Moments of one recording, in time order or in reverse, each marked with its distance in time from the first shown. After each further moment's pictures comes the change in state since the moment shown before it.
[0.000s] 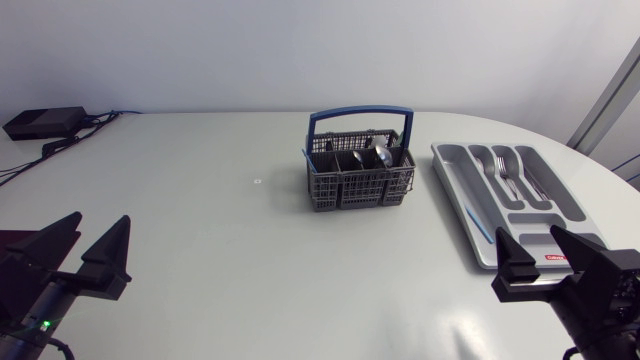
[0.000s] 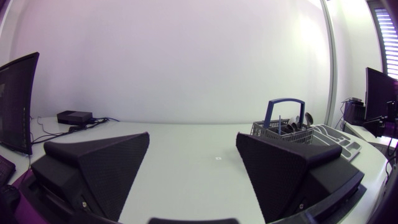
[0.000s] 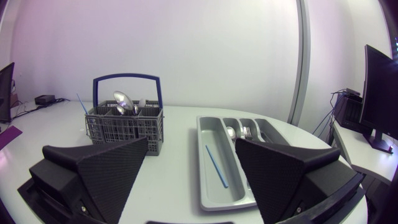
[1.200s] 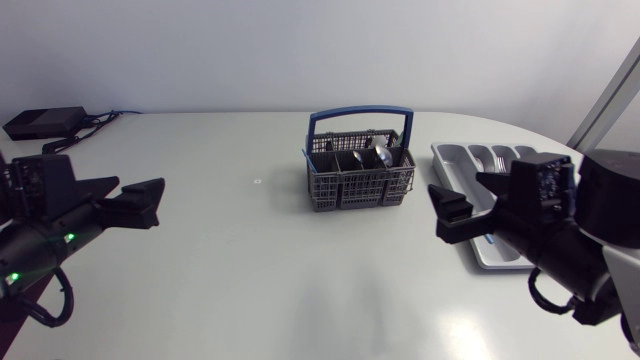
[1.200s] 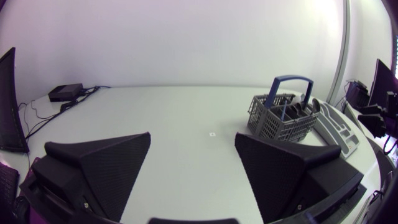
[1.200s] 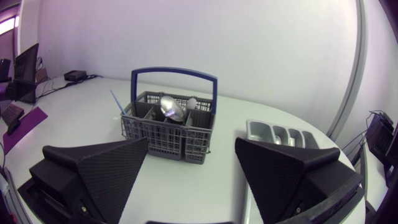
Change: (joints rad) left arm -0.273 0.728 0.433 -0.072 -0.252 -0.012; right arm 0.213 0.797 0.368 0.238 -0.052 0.000
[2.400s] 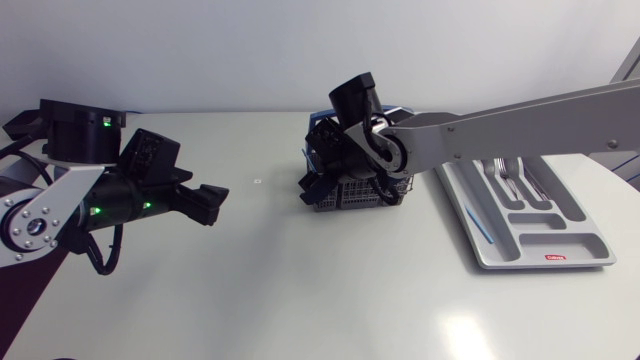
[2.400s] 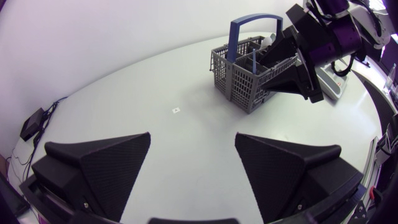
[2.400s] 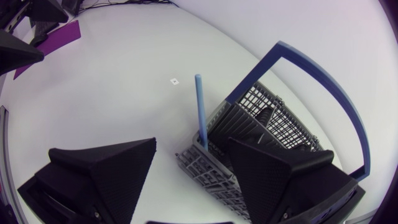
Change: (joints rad) left arm -0.126 0.433 0.235 -0.058 0.100 0.235; right arm 0.175 1.049 0.833 -0.196 -0.187 -0.317
